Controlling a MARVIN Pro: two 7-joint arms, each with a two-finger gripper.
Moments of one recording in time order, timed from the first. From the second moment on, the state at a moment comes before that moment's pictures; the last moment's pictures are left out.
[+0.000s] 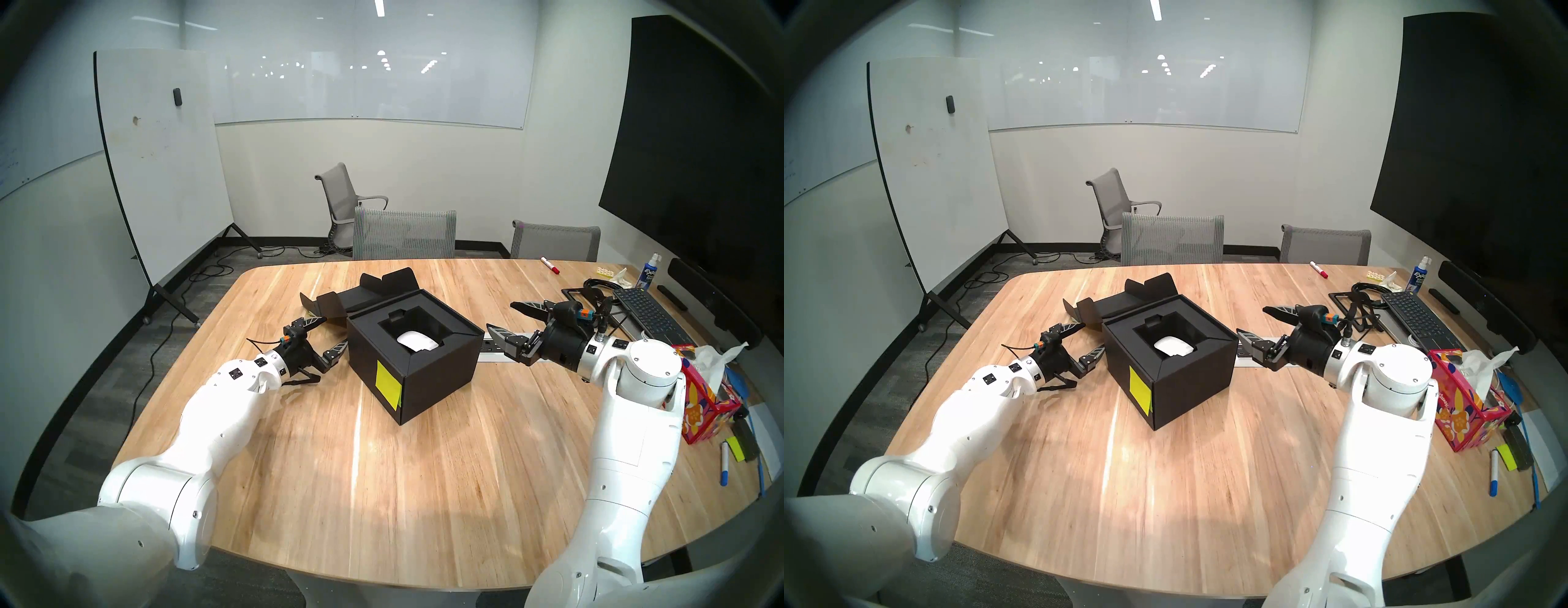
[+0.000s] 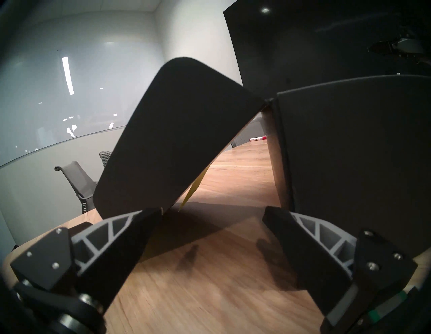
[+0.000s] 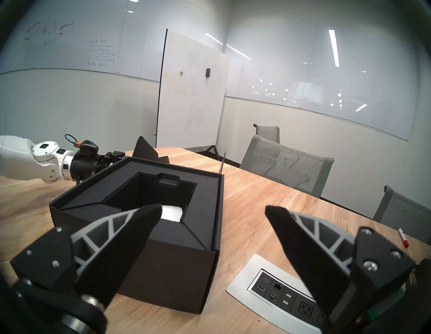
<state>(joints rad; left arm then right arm) 0.99 -1.31 -1.49 -0.65 -0.08 -0.52 -0.78 -1.31 -1.63 2.10 -1.75 -0.38 0.21 1.32</state>
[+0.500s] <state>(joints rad) 1.09 -1.29 -1.52 -0.74 -0.11 -0.49 -0.80 -1.31 -1.64 2.11 -1.75 -0.39 0.21 1.32</state>
